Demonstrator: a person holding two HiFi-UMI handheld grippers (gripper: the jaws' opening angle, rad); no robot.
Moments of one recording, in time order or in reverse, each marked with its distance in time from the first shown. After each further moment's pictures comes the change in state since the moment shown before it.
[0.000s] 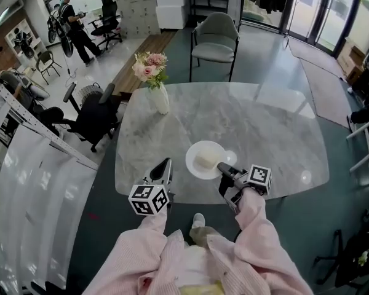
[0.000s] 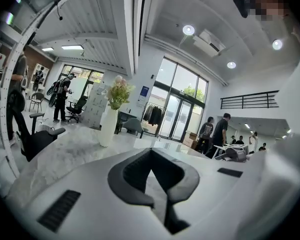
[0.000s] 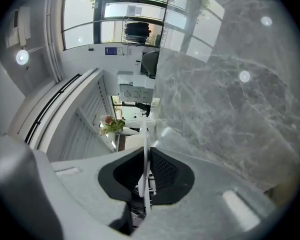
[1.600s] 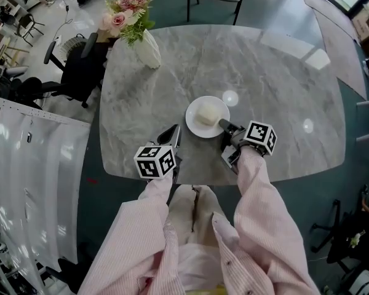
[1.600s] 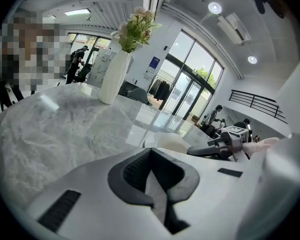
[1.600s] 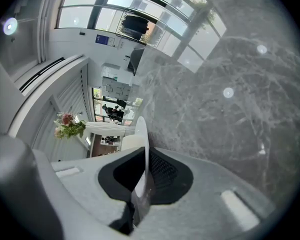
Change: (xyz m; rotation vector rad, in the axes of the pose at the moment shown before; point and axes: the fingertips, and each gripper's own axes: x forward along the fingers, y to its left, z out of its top) left arm 0.112 0.057 -0.117 -0.142 0.314 0.014; right arm 0.086 -0.098 0.066 -0.069 -0.003 -0.280
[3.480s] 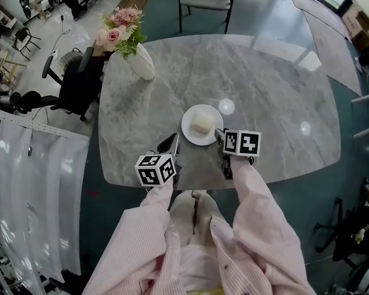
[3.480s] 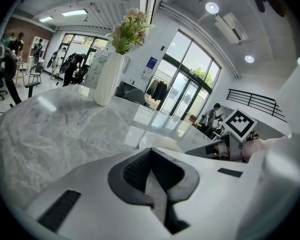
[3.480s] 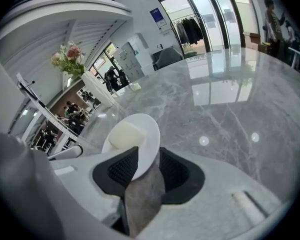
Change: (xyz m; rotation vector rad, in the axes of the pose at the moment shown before) left arm -0.002 -0.014 0.002 0.020 0.001 -0.017; right arm -0.016 -0.009 0.004 -0.672 0.069 -0.415
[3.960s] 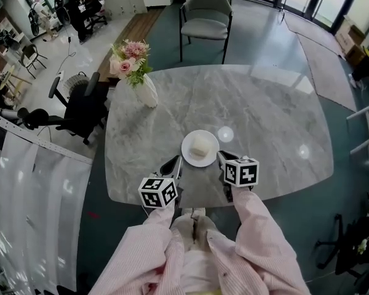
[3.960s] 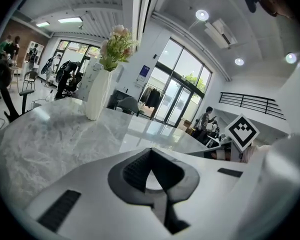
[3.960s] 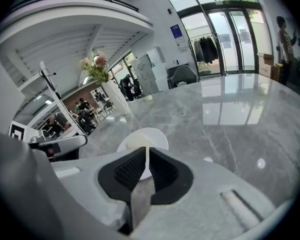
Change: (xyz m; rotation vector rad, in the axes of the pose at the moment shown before) left arm -0.025 -0.034 0.028 0.050 -0.082 -0.057; right arm -0.044 0.027 0.014 -0.189 -0.138 0.079
